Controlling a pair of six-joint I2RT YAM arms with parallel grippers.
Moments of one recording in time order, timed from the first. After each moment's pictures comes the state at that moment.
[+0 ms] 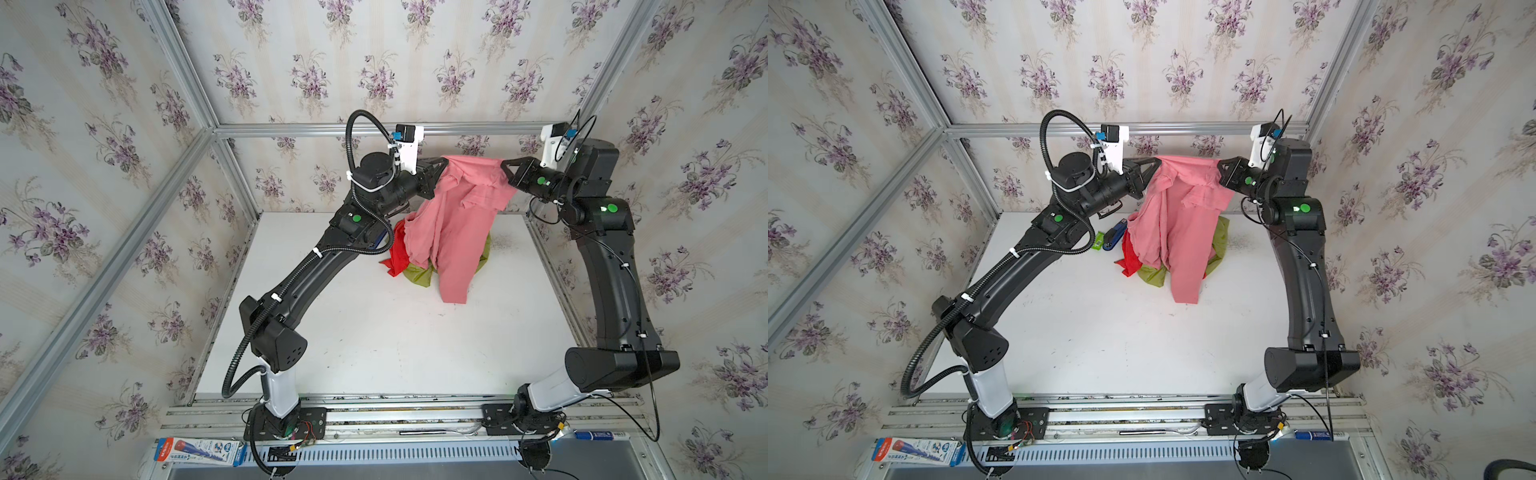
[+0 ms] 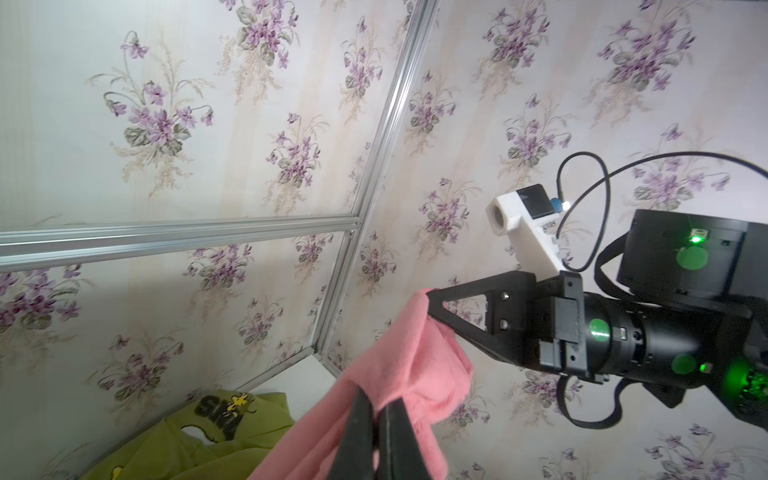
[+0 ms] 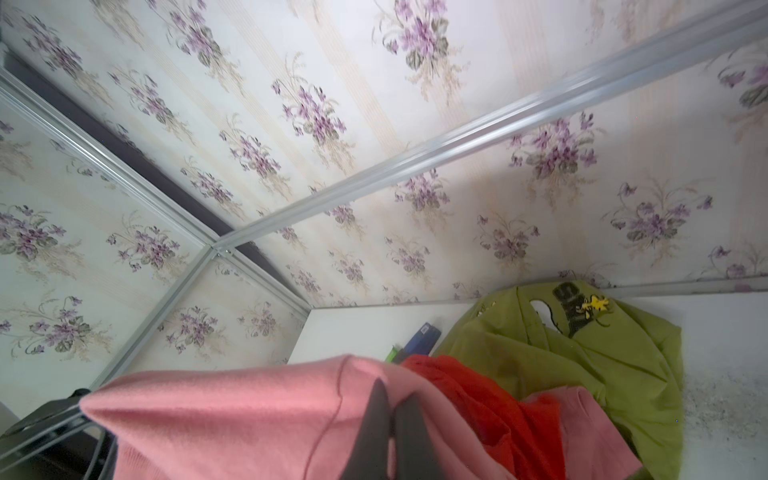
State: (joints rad) left arm -0.64 1.86 2.09 -0.04 0.26 -0.38; right arm -0.02 1.56 2.00 -0.66 -0.43 0.47
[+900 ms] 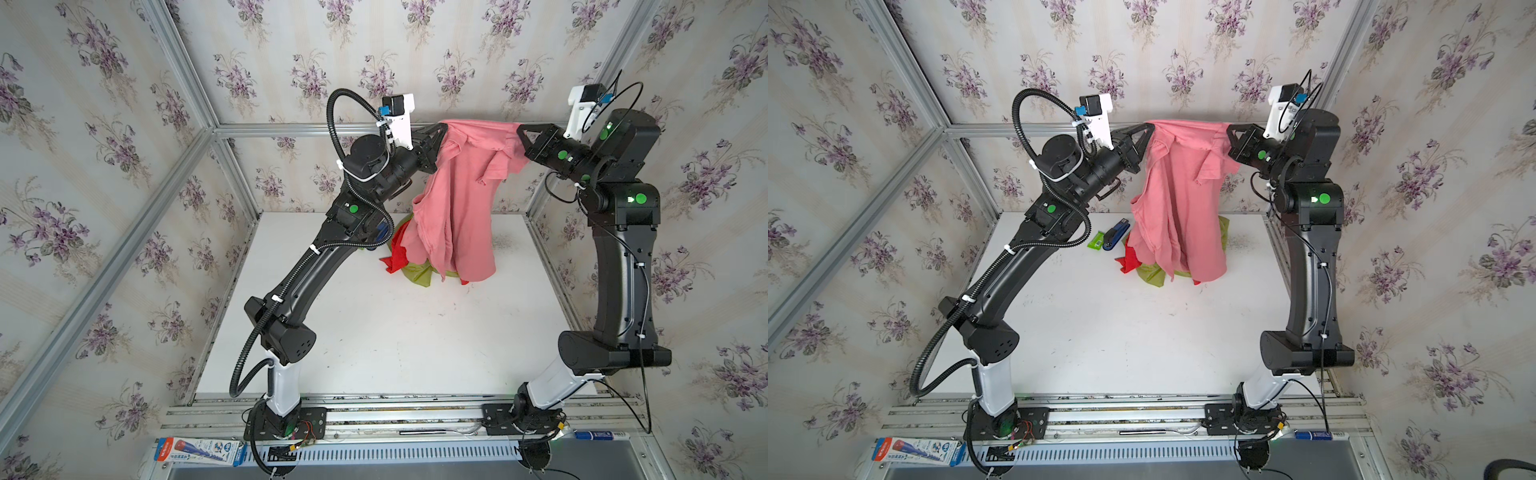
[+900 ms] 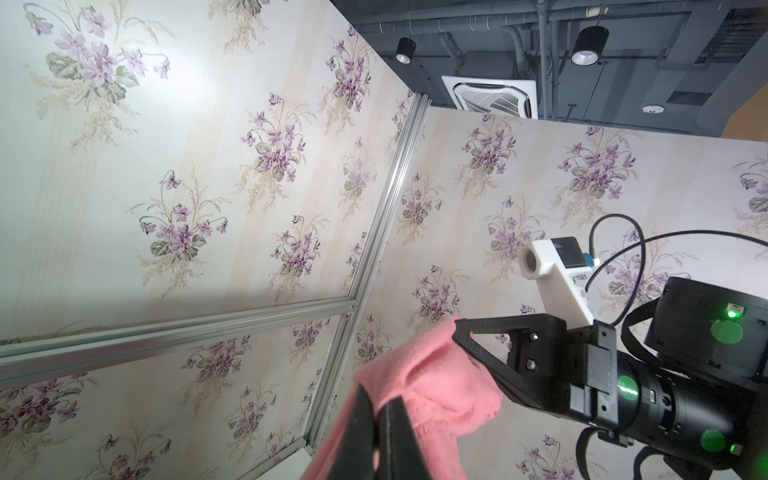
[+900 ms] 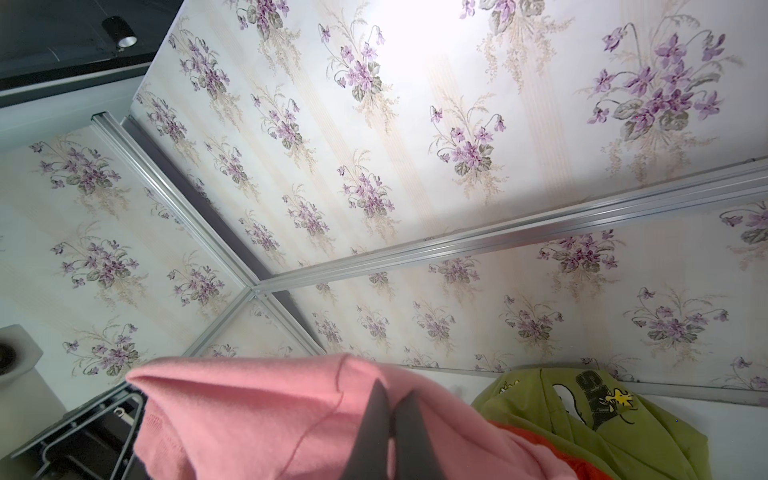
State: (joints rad) left arm -0.65 1.94 2.34 -0.02 0.14 -0.41; right arm -0.02 1.67 2.38 -0.73 -0.44 0.48
